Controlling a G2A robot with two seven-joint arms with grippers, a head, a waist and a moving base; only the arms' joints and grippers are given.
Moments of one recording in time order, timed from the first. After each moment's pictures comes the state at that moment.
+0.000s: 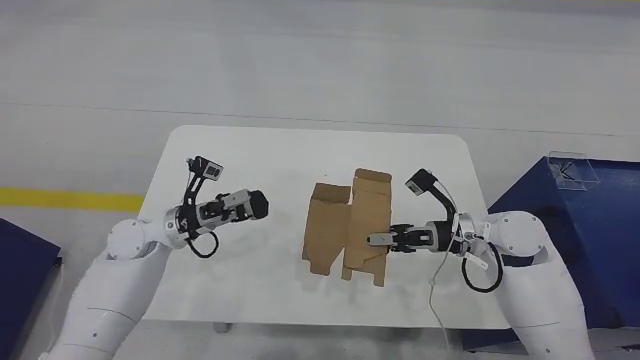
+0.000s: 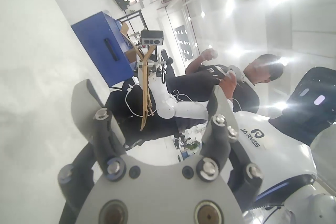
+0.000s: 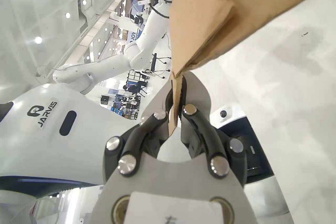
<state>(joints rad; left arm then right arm) 0.91 -1.12 -1.20 -1.09 -0.73 -0.57 -1.25 -1.11 -1.09 1.42 -1.54 0.31 -0.25 1.43</state>
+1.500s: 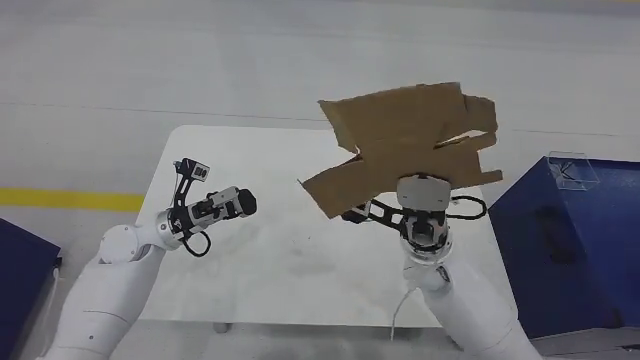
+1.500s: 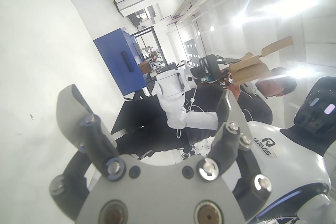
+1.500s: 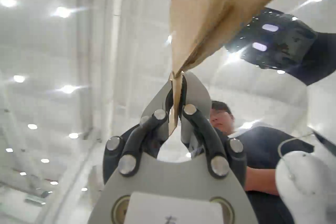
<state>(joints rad) 0.91 -1.12 -1.21 -1.06 -0.70 -0.60 -1.21 -1.08 -1.16 0.99 -1.66 2.18 0.74 1.08</state>
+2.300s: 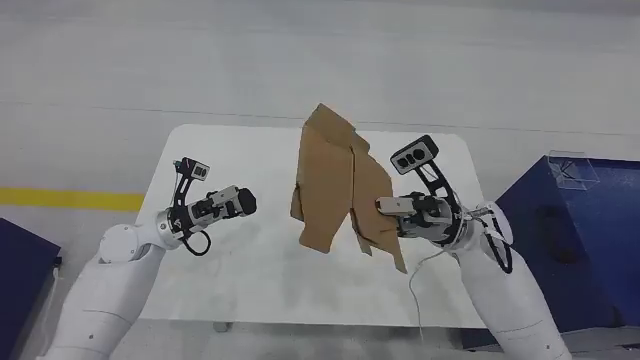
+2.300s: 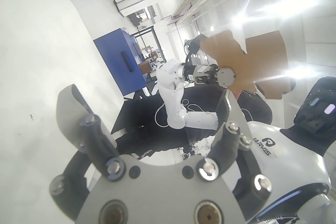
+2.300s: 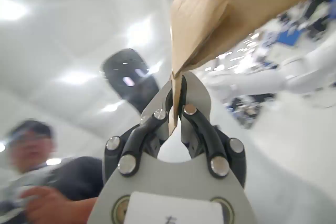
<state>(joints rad) 0.91 -1.12 -1.21 -1.06 -0.70 -0.60 -1.21 -1.08 -1.14 1.30 -1.68 0.95 -0.16 1.25</state>
